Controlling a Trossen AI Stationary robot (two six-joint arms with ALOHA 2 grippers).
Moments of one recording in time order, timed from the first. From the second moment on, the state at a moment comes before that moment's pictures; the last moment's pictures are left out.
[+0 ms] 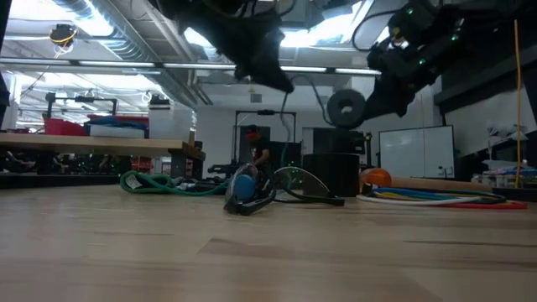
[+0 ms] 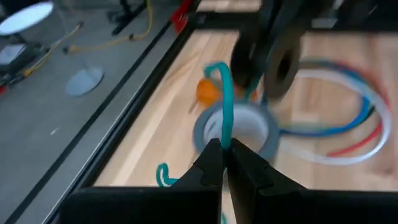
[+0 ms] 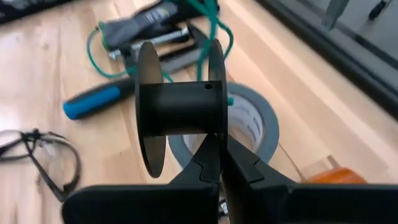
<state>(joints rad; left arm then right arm) 0.18 1.62 1.15 -0.02 -0.27 0.08 -0.43 1.10 0.61 -0.12 -0.11 0.08</state>
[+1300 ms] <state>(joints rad) 0.15 1.72 1.15 0.23 -0.07 -0.03 -0.43 1.49 0.78 0.41 -0.12 0.36</state>
